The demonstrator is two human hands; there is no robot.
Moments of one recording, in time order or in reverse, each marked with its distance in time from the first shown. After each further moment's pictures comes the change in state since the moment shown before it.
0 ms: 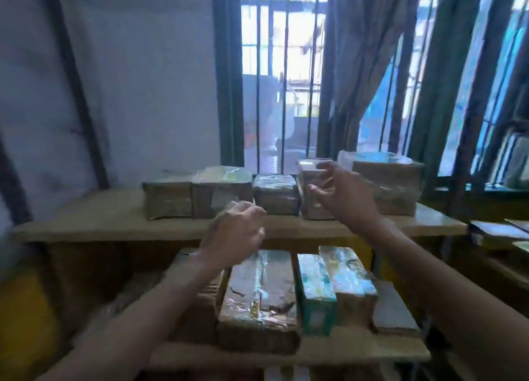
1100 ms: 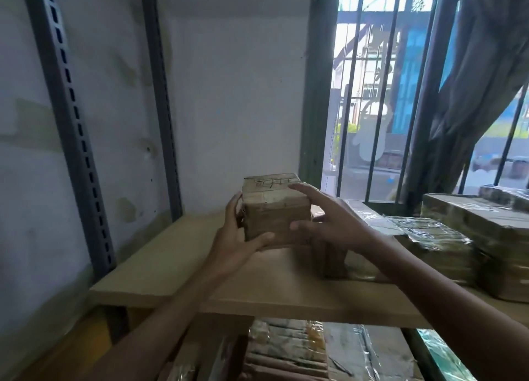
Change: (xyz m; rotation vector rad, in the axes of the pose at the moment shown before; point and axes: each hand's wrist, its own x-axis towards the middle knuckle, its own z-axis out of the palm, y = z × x) left_hand 0.029 -0.292 -0.054 -0.683 0.132 -0.422; right_hand 0.138 -0.123 0.256 0.295 -0.379 -0.299
